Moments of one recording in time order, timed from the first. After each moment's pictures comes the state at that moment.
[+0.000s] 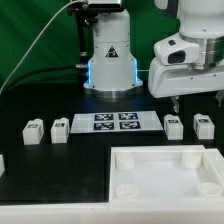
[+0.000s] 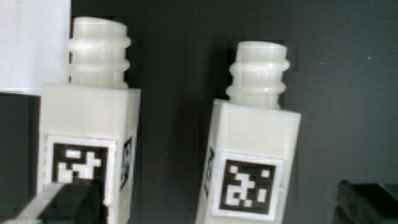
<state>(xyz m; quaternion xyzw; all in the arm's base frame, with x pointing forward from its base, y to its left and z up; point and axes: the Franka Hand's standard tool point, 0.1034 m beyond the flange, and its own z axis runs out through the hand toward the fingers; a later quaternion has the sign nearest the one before) 0.392 0.178 0.058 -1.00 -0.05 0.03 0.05</state>
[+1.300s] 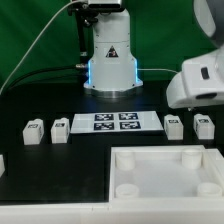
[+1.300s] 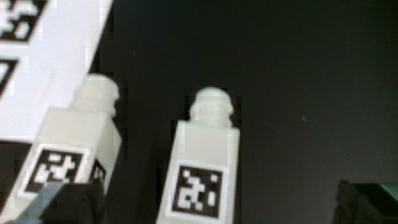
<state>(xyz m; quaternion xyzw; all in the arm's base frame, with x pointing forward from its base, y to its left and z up) 0.386 0.191 0.050 -0.89 -0.04 0.45 0.00</state>
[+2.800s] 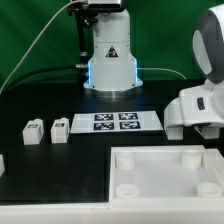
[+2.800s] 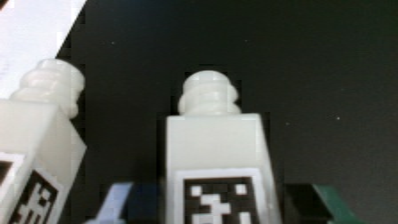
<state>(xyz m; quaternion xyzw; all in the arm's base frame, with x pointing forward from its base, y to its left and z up) 0.367 0.191 0.011 -0.89 -0.04 0.45 0.00</state>
